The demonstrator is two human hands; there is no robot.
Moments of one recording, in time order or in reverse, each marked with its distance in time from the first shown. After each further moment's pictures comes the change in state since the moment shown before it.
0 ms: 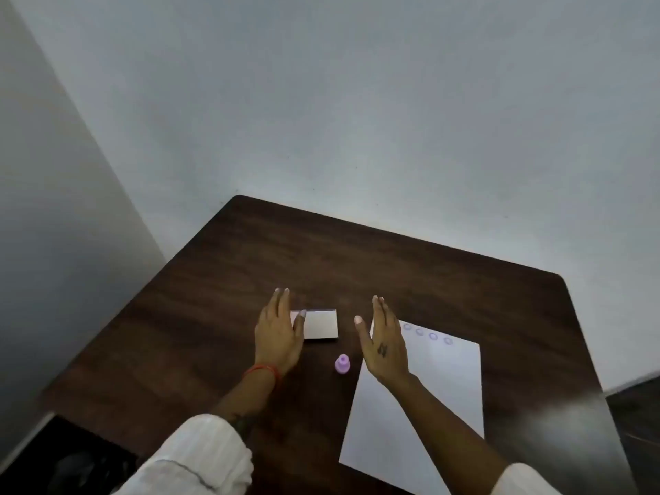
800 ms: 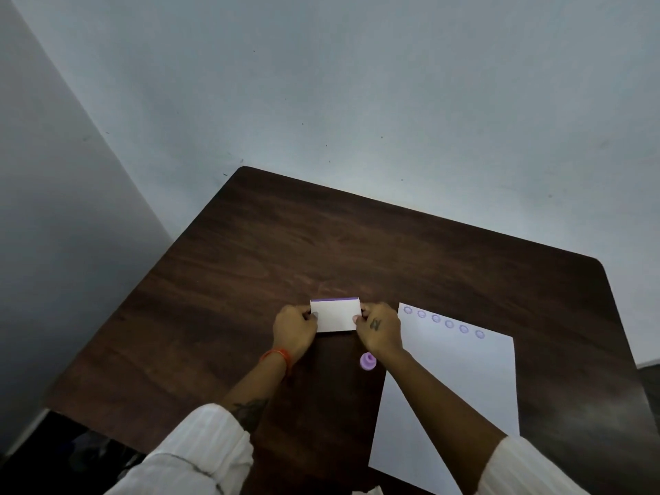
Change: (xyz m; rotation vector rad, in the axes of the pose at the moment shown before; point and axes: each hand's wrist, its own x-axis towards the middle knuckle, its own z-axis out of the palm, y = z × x) left_hand 0.036 -0.024 0.006 -0.126 -0.241 -0.209; right_hand 0.037 -0.025 0.046 -0.051 -0.108 0.146
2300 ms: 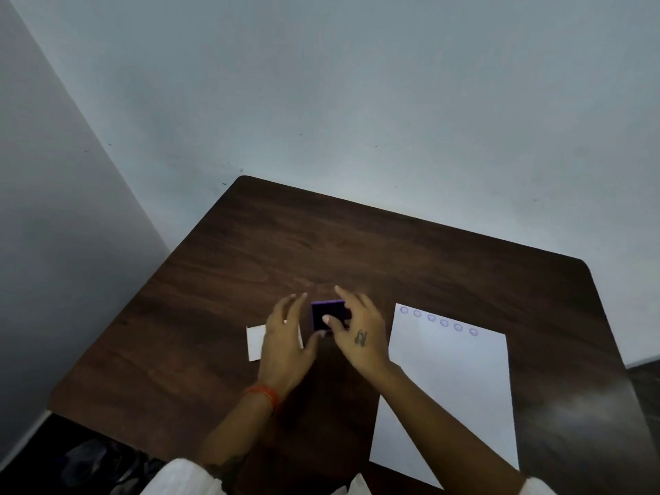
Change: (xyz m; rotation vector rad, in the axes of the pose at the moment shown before) left_hand -0.049 -0.013 -0.013 0.013 0.220 0.368; right_hand -0.042 -0.032 -0.003 0.137 0.082 -0.304
